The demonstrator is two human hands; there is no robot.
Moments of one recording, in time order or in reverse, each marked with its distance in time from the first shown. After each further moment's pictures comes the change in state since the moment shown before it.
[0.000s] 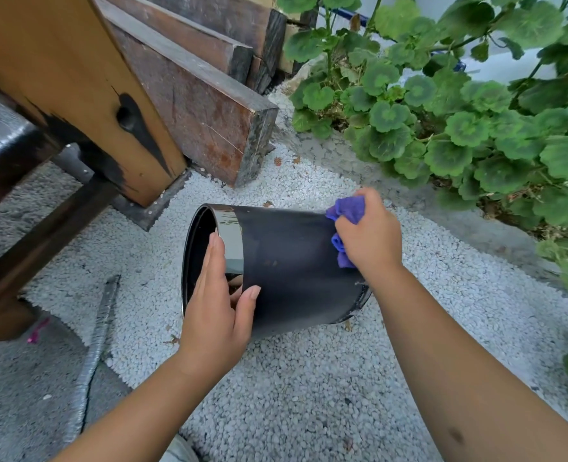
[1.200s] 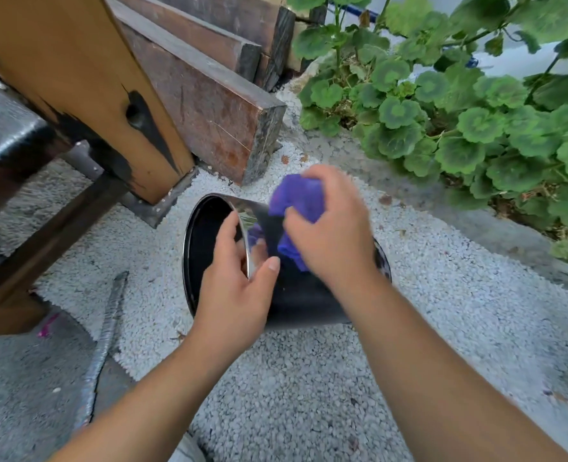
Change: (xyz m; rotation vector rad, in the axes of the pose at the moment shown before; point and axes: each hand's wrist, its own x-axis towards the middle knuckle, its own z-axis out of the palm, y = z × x) left_hand 0.024 0.037 -0.008 -0.334 -0.040 -0.264; right_hand -0.049 -0.082 0.000 0.221 0.026 -0.318
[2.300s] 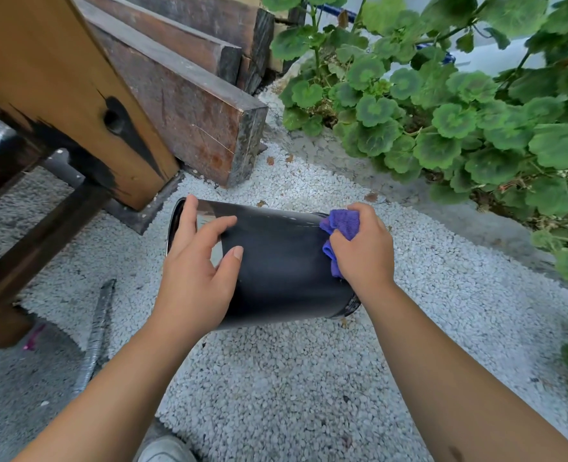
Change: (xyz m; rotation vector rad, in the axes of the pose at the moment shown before) left_hand 0.023 -0.003 -0.019 0.376 0.027 0.251; right_hand -0.006 0.114 -0.014 -0.121 0.052 0.344
